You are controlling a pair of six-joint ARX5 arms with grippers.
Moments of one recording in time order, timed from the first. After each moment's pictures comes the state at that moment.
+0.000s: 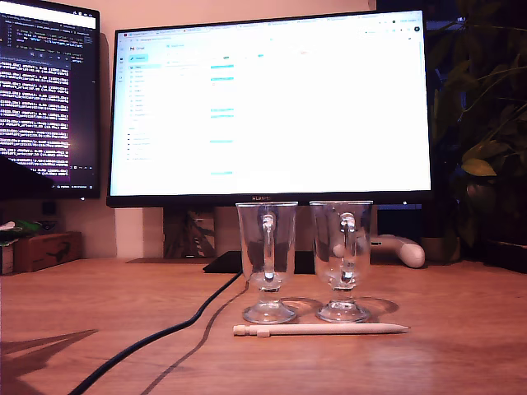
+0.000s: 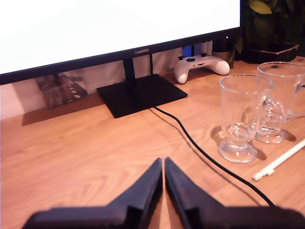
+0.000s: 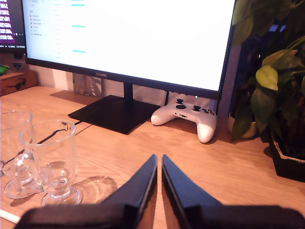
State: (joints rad) left arm -0.31 0.69 0.00 0.52 0.27 0.06; right arm -0.05 0.30 0.02 0.22 -0.38 -0.10
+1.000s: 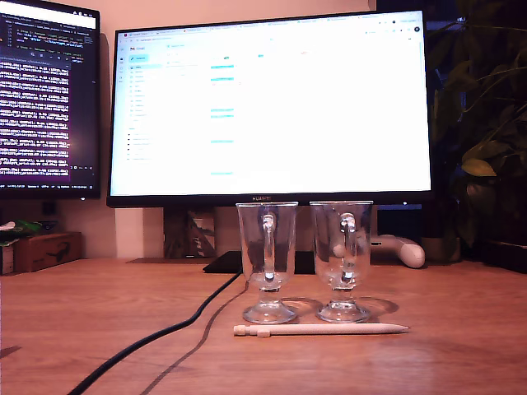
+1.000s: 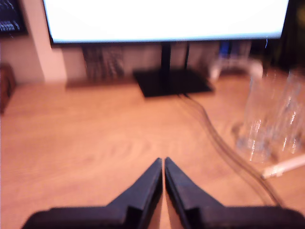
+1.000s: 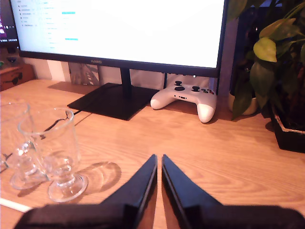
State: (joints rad) left arm -0.31 0.00 0.01 -0.20 0.12 -0.12; right arm -0.05 0.22 0.02 0.09 -0.36 -0.04
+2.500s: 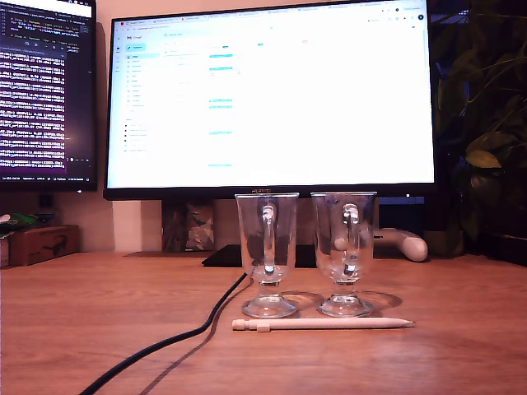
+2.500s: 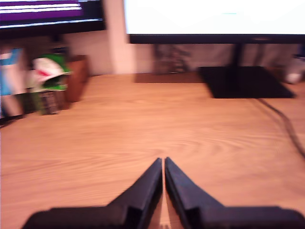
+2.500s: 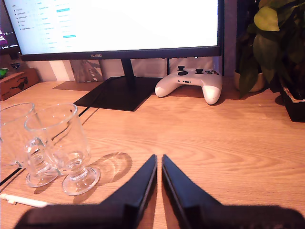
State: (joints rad) left arm -0.11 0.00 0.01 -0.22 0.03 -0.09; right arm -0.05 0.01 0.02 -0.17 -0.36 0.05
